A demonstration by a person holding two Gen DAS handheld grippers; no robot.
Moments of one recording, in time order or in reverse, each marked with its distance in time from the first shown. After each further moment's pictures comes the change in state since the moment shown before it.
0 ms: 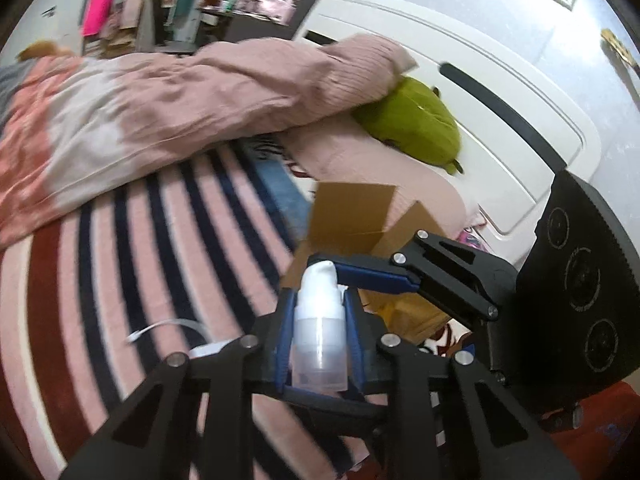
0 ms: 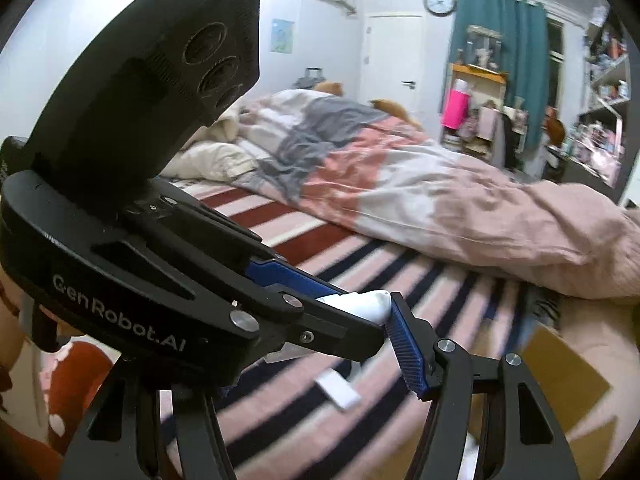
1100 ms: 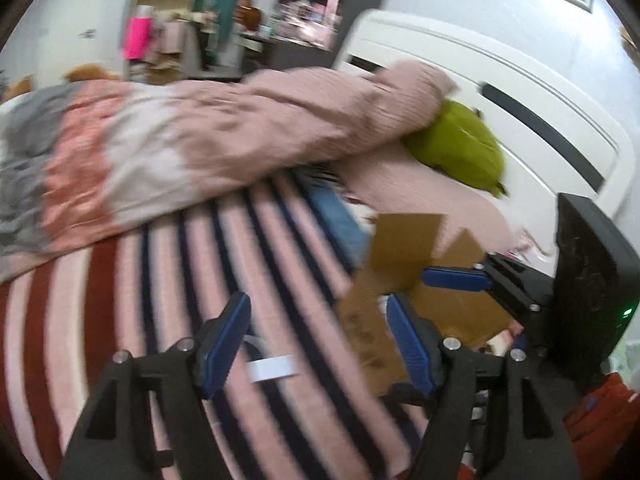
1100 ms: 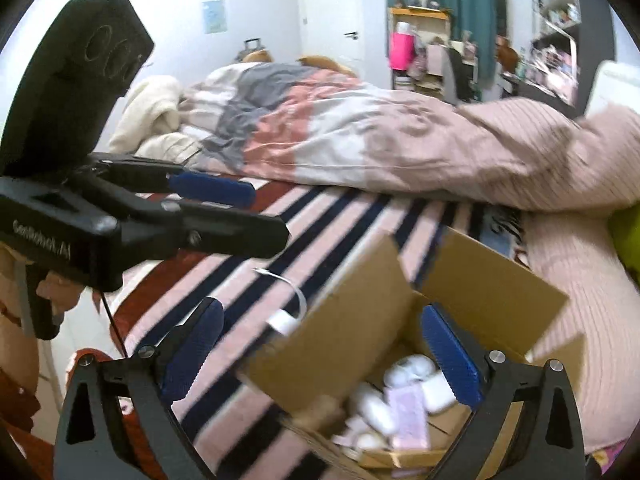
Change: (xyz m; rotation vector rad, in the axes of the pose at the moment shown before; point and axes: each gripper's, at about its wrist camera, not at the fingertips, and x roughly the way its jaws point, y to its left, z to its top) left arm -0.051 0.034 -0.013 -0.046 -0.120 0.248; right arm -0.027 -0.054 -0.014 0.187 0.150 -0.049
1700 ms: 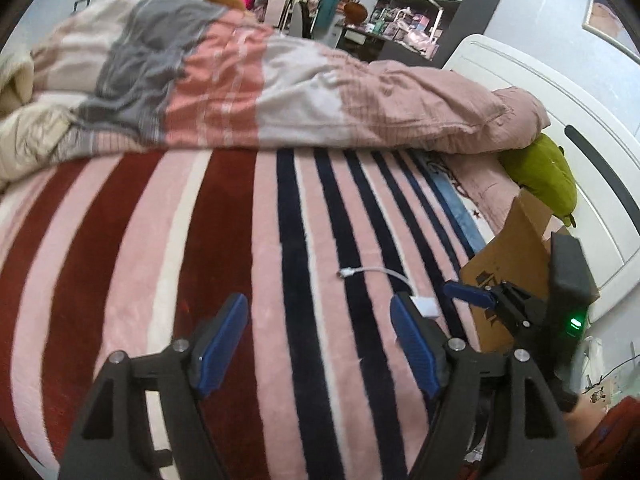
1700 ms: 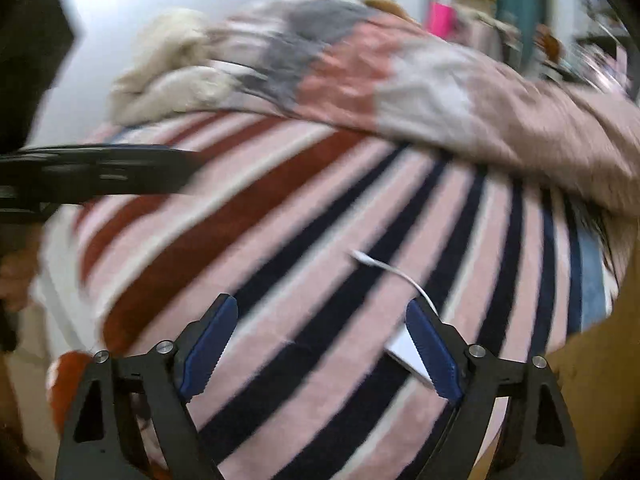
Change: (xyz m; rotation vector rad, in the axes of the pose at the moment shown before) left arm -0.005 0.145 -0.105 -0.241 0.016 0.132; right arm 0.149 0.103 -0.016 -0.020 0.134 -0.026
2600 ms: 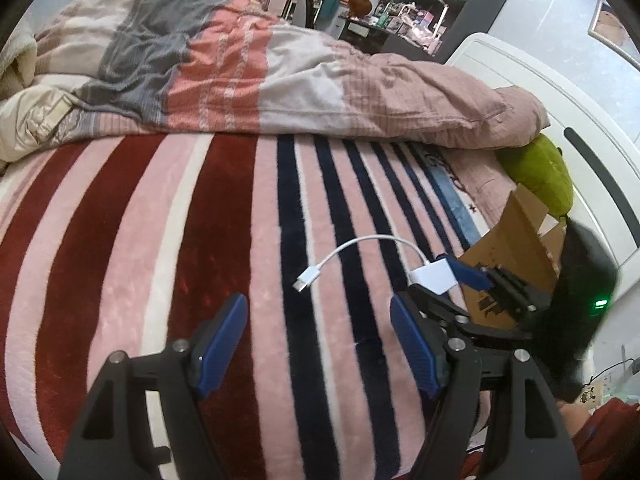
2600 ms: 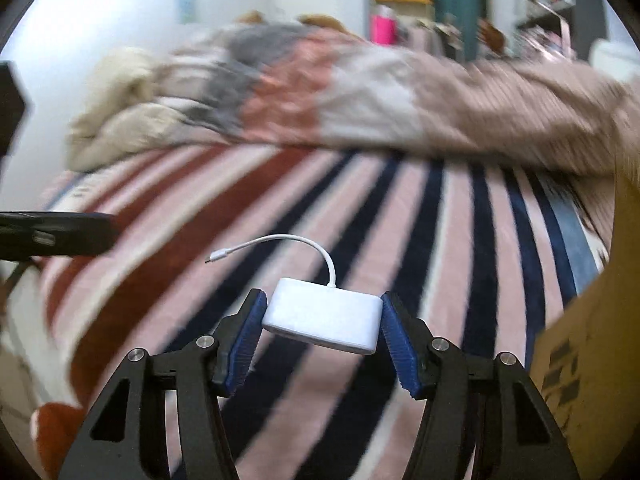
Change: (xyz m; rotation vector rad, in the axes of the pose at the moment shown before) left arm -0.014 -0.003 -0.008 -0.028 0.018 -0.029; right arm -0.002 -0.012 -0.009 0.096 -0.145 -0.033
